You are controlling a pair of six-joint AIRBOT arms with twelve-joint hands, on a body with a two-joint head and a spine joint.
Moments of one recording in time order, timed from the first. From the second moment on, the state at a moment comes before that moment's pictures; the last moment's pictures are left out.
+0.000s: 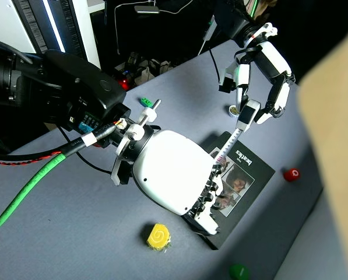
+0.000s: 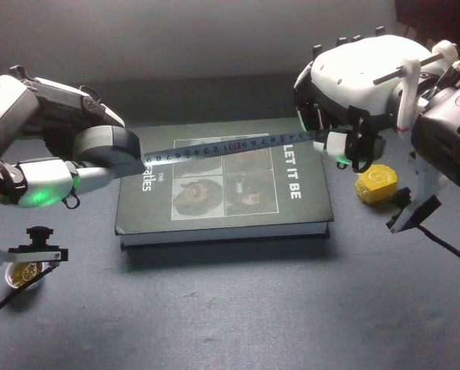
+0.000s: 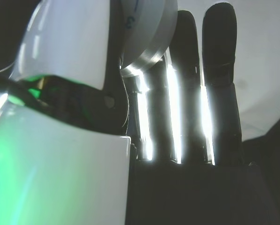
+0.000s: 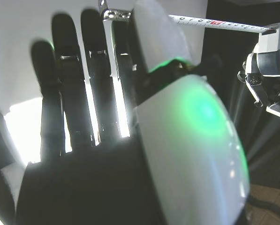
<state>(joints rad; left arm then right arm) 0.91 -0.83 0.89 -0.62 -0.96 0.68 -0.25 -1.19 0.92 1.33 0.71 -2.25</state>
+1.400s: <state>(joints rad) 0.91 -0.84 0.89 -0.60 -0.95 0.67 -0.31 -0.94 0.77 1.29 0.68 -2.24</state>
